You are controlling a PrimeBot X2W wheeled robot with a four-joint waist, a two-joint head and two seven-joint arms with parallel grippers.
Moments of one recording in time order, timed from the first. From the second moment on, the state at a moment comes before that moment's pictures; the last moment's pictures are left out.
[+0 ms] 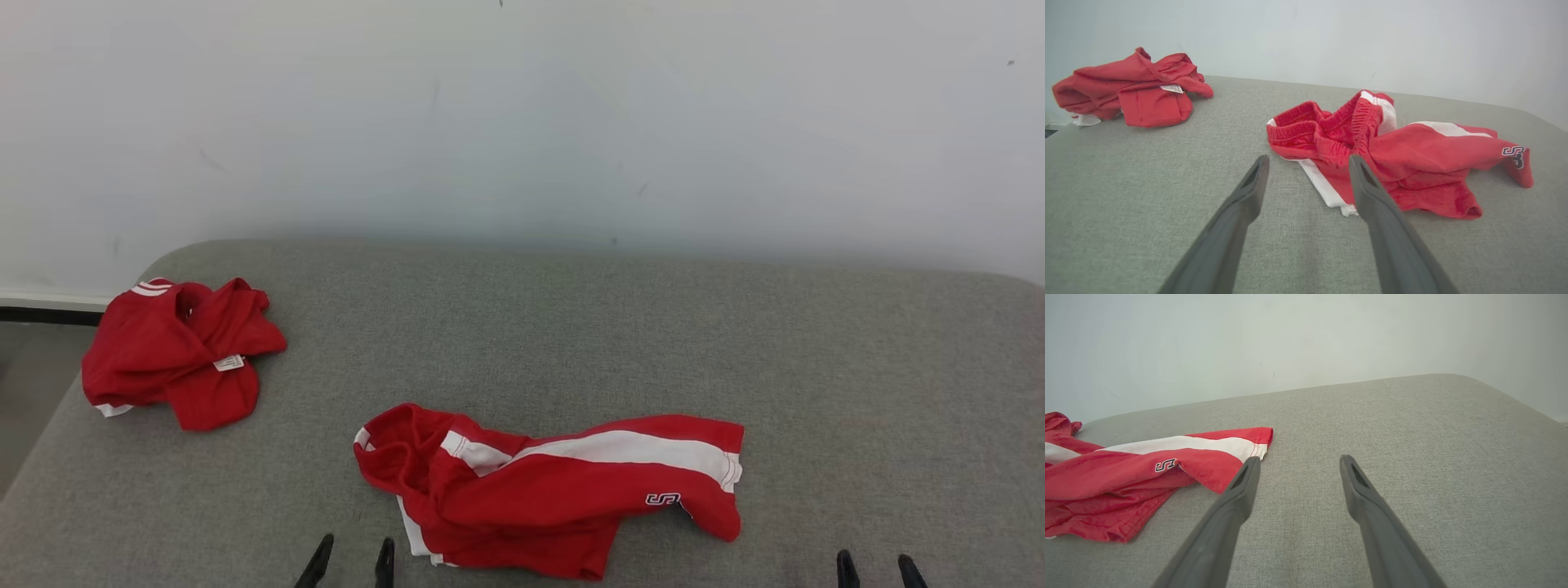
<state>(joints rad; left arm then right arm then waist) 0.07 0.06 -0.13 0.33 -0.18 -0.13 -0.26 0.23 -0.05 -0.09 0.18 0.20 0.13 -0.23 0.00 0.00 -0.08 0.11</state>
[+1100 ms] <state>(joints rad) -0.53 0.20 -0.66 0.62 -0.74 -0.13 0.30 0.09 -0.07 0.03 0.13 0.19 0.13 -0.12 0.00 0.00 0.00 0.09</state>
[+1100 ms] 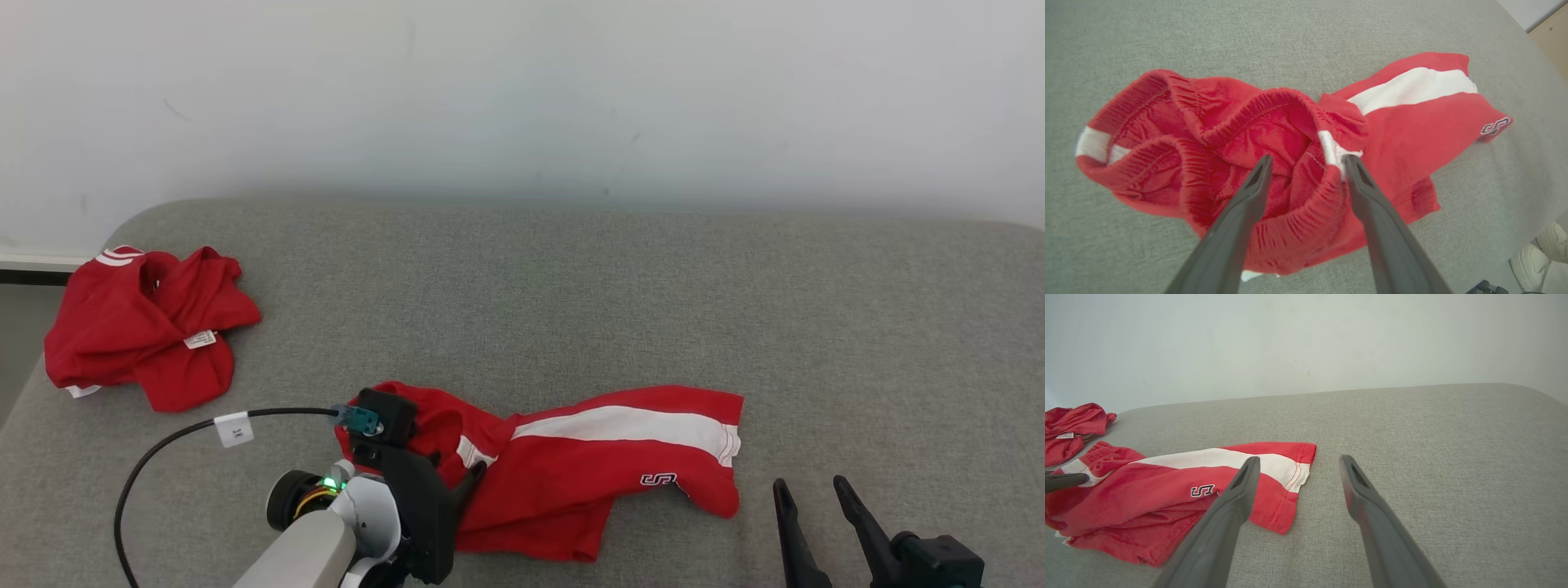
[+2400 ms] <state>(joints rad) -0.69 0.18 -0.84 0.67 -0.82 -0.11 0.37 -0.16 -0.09 -0.05 0.30 0.21 0.13 0.27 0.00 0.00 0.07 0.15</state>
